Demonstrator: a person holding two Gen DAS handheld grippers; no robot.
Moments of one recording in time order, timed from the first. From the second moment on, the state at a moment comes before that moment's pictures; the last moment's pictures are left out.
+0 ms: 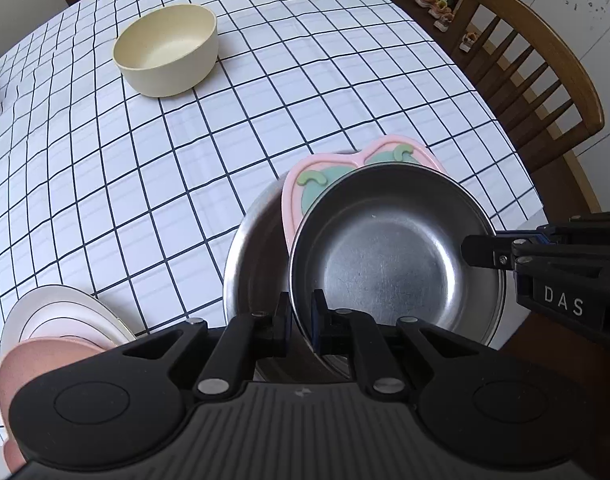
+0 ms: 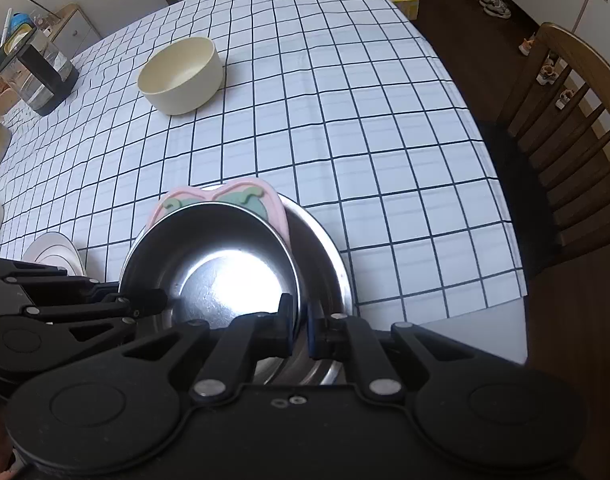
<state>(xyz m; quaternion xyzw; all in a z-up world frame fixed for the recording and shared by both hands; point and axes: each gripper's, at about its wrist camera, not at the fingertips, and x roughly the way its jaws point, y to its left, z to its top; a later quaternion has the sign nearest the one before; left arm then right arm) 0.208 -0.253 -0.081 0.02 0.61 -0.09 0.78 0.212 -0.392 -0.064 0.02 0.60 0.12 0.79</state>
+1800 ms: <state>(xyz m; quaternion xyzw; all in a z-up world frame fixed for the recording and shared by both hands) 0.167 -0.193 0.004 -0.03 0.47 -0.11 0.88 0.171 -0.362 0.012 0.00 0.49 0.18 0.85</state>
